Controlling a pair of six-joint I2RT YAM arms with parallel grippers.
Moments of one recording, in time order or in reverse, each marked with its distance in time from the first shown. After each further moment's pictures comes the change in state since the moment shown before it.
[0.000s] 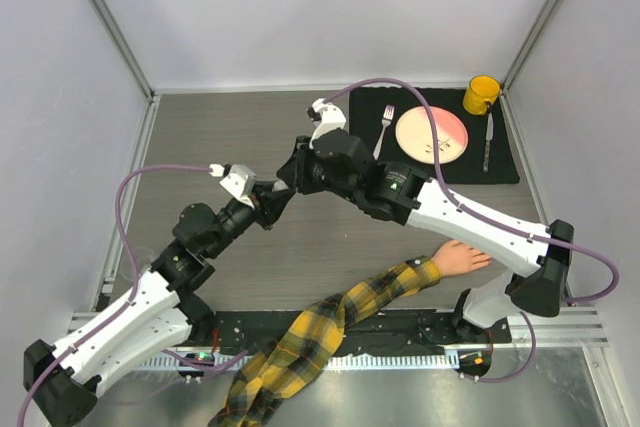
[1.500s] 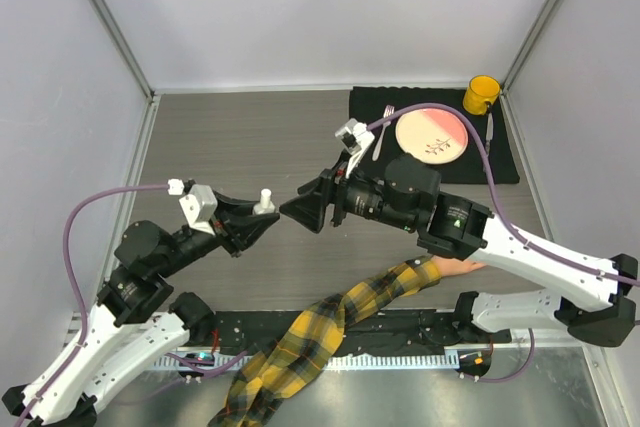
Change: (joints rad) left arm -0.002 -0.246 0.222 -0.404 0.277 -0.015; right arm 0.055 -0.348 -0.280 0.259 -0.309 -0.157
